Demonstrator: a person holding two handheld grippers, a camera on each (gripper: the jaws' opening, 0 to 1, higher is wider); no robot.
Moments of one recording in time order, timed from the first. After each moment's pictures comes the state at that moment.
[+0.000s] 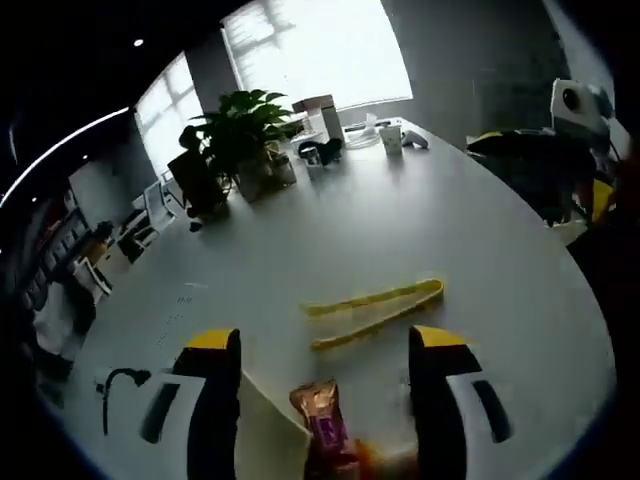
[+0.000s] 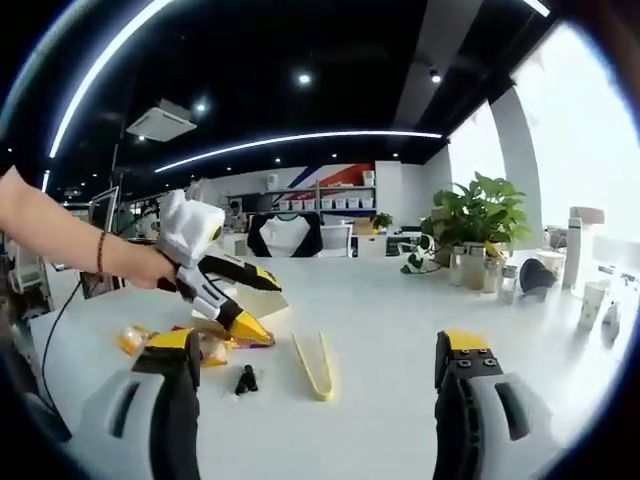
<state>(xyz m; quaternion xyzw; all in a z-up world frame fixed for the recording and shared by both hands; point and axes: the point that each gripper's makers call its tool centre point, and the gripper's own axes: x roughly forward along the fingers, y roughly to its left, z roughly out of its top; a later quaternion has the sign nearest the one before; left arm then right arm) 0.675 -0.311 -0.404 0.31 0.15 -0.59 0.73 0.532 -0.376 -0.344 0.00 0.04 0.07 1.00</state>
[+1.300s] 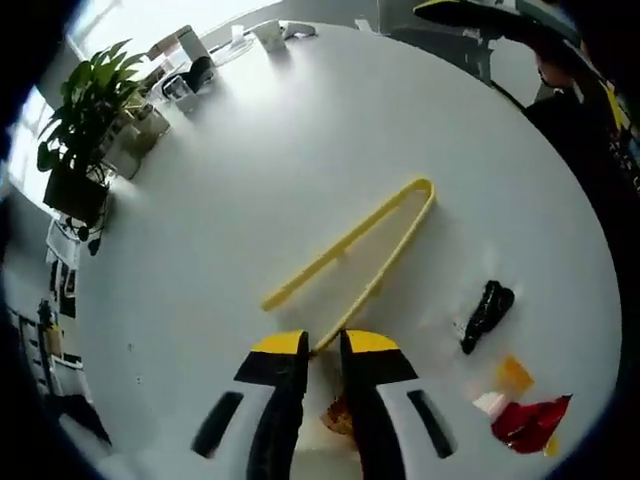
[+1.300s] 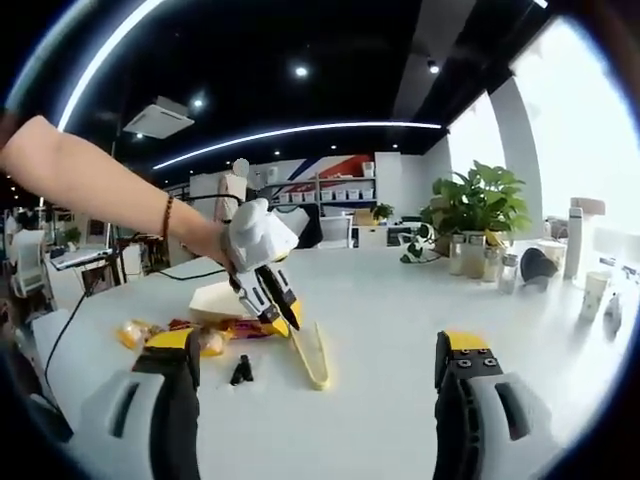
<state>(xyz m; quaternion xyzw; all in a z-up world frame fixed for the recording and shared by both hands) 0.687 -0.333 -0.466 0.52 0.22 -0.66 0.49 0.532 -0.384 -0.357 0.01 0.06 0.07 1.00</state>
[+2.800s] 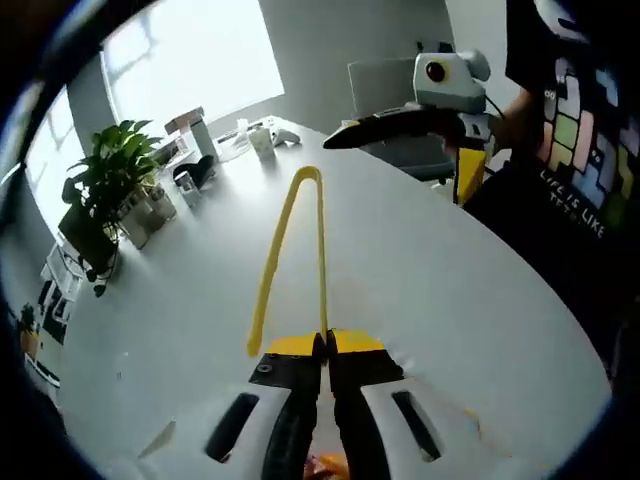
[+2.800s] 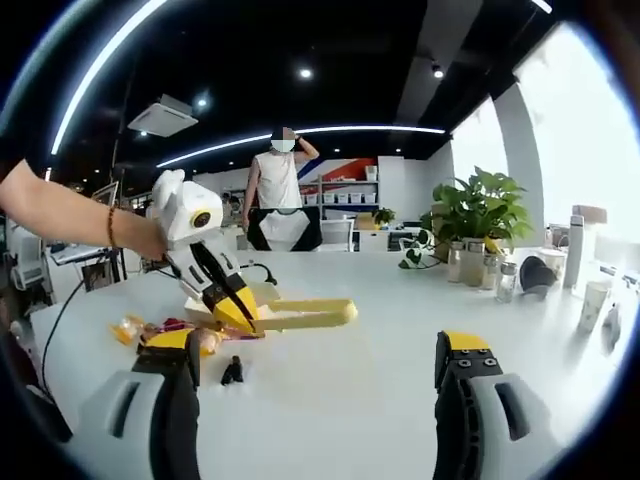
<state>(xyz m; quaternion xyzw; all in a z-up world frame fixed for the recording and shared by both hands) 0.598 -0.317 -0.396 0.35 0.12 -0.76 0.53 0.533 -0.392 -0.351 0.00 0.05 0.08 1.00</state>
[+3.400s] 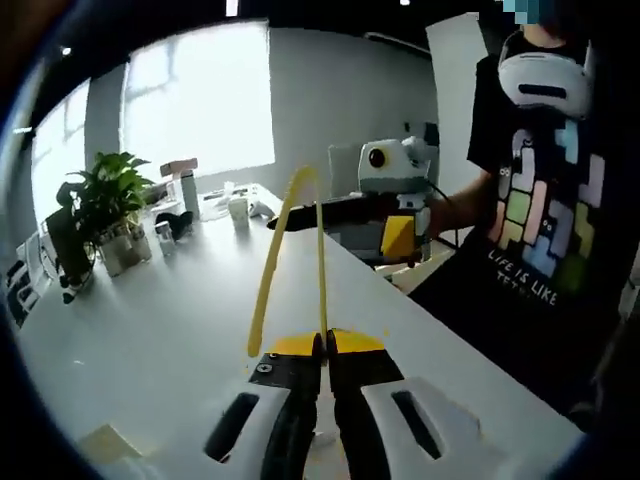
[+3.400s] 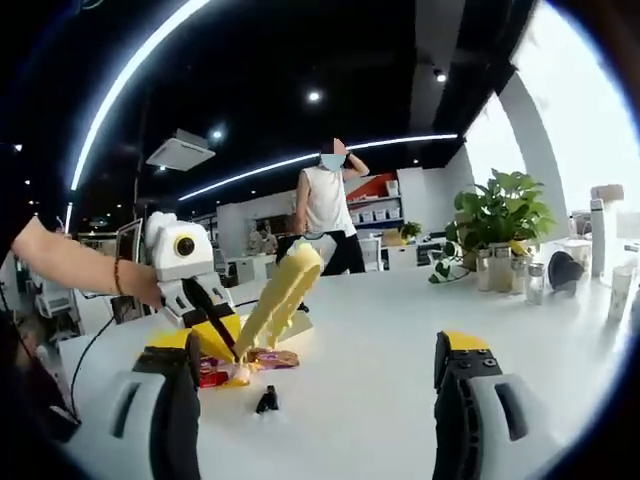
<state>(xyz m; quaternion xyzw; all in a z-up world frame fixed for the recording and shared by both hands) 0.530 -0.310 -0.354 0.14 0.08 -0.84 0.52 0.530 -0.370 -0.323 0.06 0.01 0.16 0.99</state>
